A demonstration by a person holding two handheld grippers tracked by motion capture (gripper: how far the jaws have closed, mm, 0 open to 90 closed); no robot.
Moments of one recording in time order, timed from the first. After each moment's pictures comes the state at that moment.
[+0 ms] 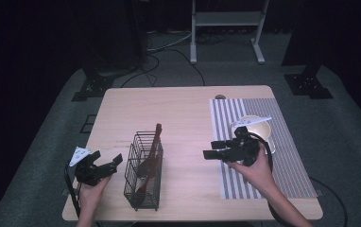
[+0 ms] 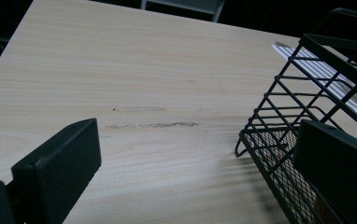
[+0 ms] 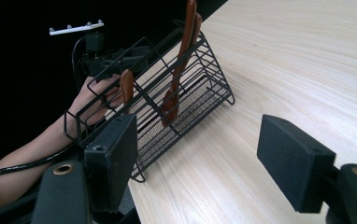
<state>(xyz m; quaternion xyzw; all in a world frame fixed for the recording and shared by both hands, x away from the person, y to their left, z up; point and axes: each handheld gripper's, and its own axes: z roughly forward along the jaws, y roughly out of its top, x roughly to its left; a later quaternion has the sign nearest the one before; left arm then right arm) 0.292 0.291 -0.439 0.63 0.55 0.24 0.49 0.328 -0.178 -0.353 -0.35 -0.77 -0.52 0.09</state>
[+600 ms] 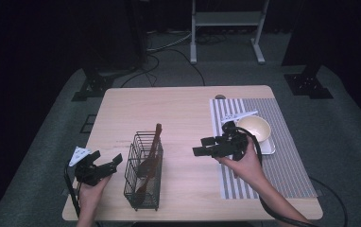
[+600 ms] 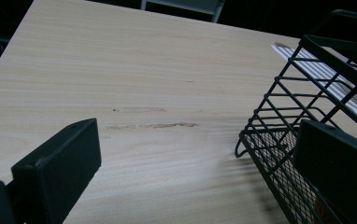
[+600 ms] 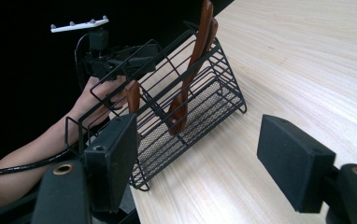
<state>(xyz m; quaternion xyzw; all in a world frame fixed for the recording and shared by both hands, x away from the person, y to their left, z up) 0.292 0.291 -0.439 0.63 0.55 0.24 0.49 0.341 -0.151 -0.346 -0.34 -0.79 -0.51 0.10</state>
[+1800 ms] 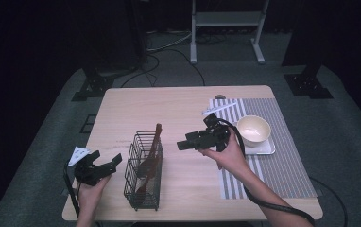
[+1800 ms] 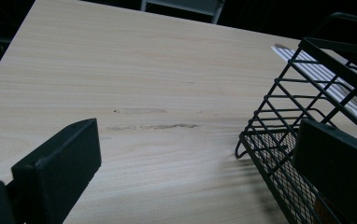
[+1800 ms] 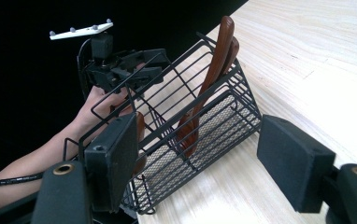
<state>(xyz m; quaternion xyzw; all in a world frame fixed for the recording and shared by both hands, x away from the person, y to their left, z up) 0.292 0.292 -0.438 0.63 0.55 0.24 0.50 0.367 -0.108 -0.342 -0.32 -0.80 -0.50 0.12</state>
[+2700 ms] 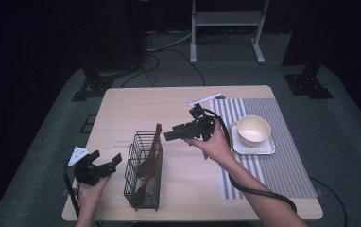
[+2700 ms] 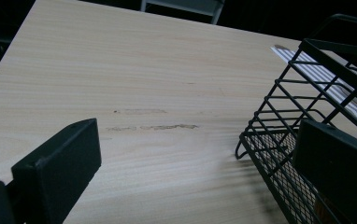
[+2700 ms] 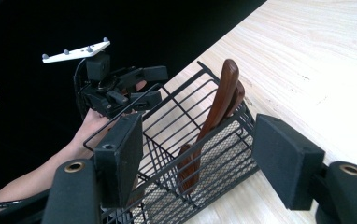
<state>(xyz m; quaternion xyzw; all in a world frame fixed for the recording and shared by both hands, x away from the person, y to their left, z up) 0.292 0.293 -0.438 0.63 0.55 0.24 0.50 0.397 -0.073 -0.337 -0.32 -0.79 -0.50 0.14</state>
